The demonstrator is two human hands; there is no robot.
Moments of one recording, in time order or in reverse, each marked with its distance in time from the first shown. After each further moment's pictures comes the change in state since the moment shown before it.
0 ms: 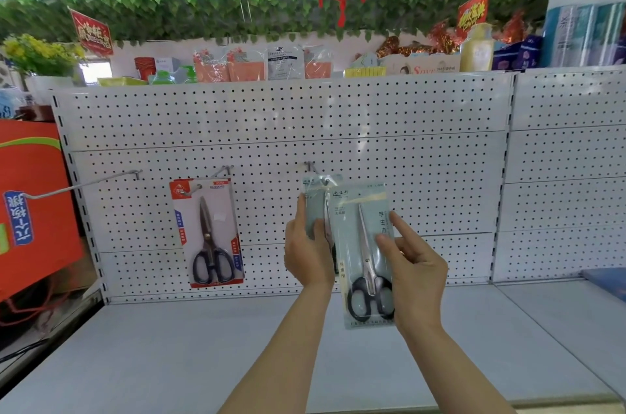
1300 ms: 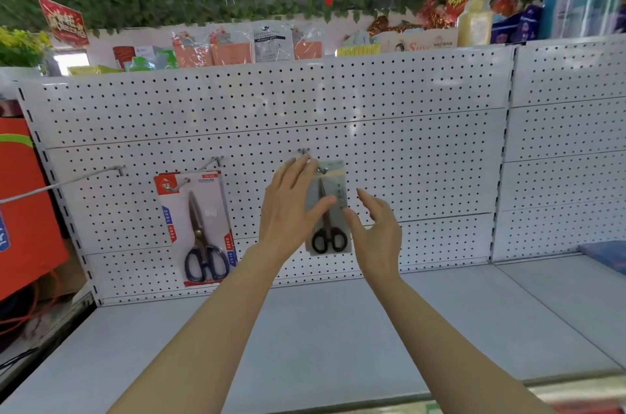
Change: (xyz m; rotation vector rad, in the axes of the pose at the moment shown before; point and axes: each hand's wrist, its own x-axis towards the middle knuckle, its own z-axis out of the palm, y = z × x) left_hand 0.071 0.017 -0.036 0.562 -0.438 0.693; right_hand 0.045 0.060 0.051 -0.491 -0.030 -0.171
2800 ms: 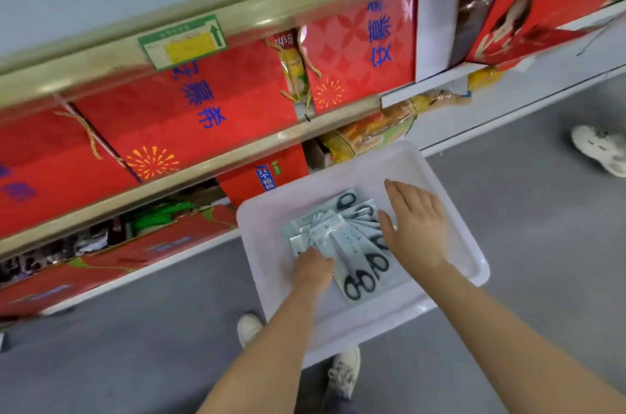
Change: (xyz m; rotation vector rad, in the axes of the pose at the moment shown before) left_hand -0.611 0.296 0.323 -0.152 -1.413 -0.916; right_hand -0.383 0.322 -0.455 -1.131 -0.422 -0.018
